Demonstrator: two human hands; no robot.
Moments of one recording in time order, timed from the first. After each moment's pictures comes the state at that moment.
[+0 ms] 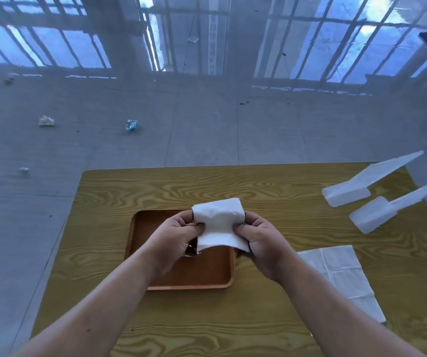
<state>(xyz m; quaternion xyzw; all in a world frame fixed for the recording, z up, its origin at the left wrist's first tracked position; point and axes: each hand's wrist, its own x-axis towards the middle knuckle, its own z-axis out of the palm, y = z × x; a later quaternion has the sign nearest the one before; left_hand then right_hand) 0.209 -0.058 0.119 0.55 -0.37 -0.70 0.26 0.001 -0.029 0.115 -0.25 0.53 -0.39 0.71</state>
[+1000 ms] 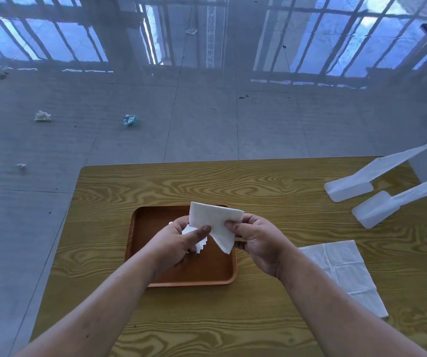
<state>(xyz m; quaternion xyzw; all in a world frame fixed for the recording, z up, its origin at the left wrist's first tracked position) 0.229 -0.054 0.096 0.57 -0.41 -0.69 0.17 0.005 -0.033 0.102 -0.27 0.54 -0.36 0.71</state>
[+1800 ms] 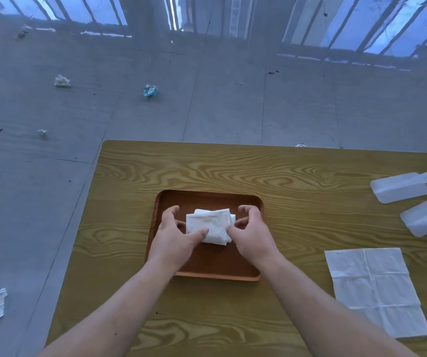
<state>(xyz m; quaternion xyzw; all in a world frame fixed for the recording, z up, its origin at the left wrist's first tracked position) 0.279 -0.047 0.033 0.76 -0.42 -0.47 0.16 0.084 -0.052 0.032 -0.42 0.73 -0.19 0.51</state>
